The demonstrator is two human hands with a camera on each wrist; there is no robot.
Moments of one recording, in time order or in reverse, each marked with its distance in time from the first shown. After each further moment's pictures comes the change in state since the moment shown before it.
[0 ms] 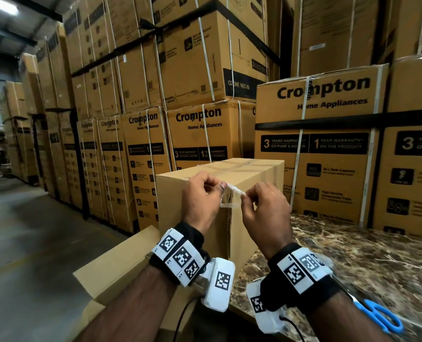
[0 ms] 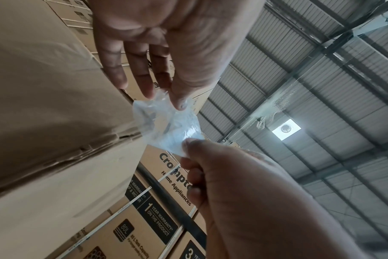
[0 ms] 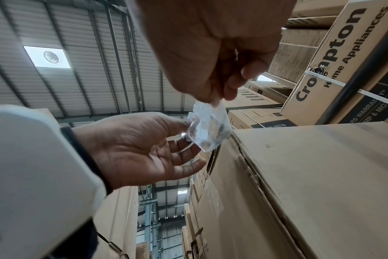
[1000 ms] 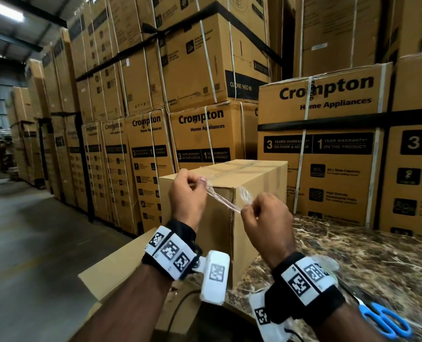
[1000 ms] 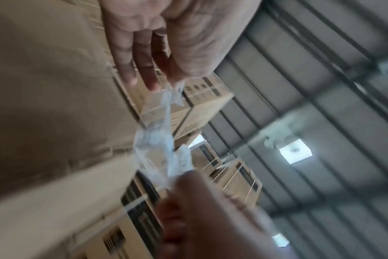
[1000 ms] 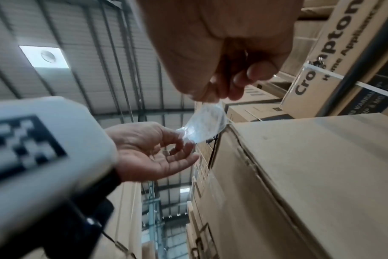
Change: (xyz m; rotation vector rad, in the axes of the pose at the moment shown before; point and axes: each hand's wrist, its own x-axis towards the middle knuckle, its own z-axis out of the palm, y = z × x) left_hand 0.011 -0.004 -0.015 -0.121 0.181 -0.166; right_hand -0.008 -0.002 -0.001 0.058 -0.052 0.110
